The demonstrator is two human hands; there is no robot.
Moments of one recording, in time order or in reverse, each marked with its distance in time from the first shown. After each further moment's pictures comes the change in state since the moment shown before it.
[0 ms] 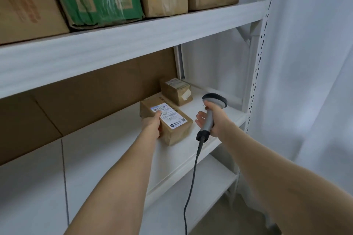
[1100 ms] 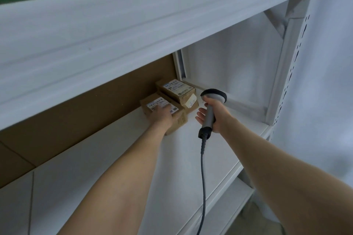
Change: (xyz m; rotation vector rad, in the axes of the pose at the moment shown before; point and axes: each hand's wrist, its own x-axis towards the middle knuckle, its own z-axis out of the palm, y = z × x) left_hand 0.124 0.054 0.083 1.627 -0.007 0.578; right_hand 0.150 -0.037 0.039 -0.032 -0.007 0.051
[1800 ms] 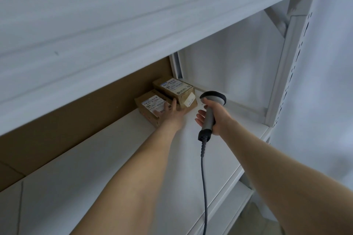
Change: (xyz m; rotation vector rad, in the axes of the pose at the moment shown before) left_hand 0.028 0.036 0.020 0.228 -0.027 0.253; right_hand 0.023 0.000 -0.007 0.045 0.021 0.011
